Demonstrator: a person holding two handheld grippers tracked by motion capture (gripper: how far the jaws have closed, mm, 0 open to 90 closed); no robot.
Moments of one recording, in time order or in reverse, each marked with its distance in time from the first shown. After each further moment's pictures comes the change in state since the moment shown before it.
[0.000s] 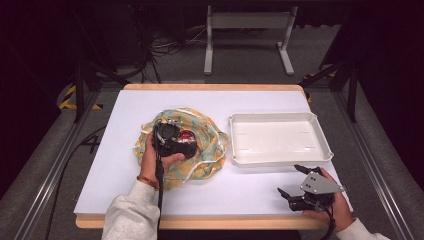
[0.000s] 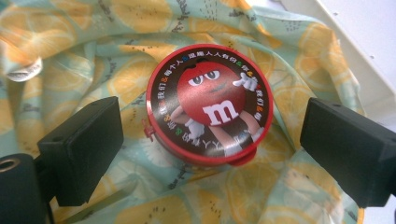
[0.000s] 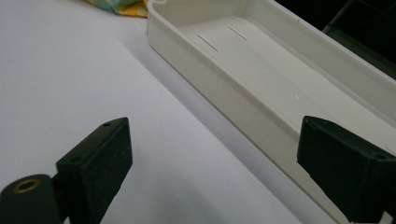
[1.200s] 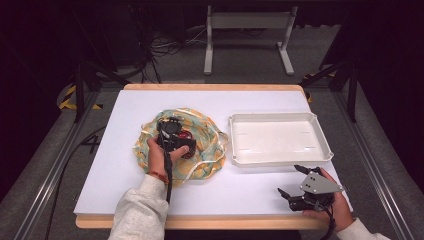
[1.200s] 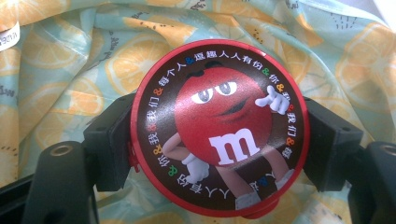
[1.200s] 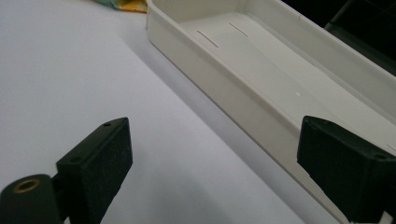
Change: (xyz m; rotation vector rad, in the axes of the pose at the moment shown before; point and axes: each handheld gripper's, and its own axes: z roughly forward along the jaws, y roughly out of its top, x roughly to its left) left arm 0.006 0.008 0.020 0.091 0.011 -0.109; right arm -0.001 -0.002 0.001 0.009 0.002 -0.006
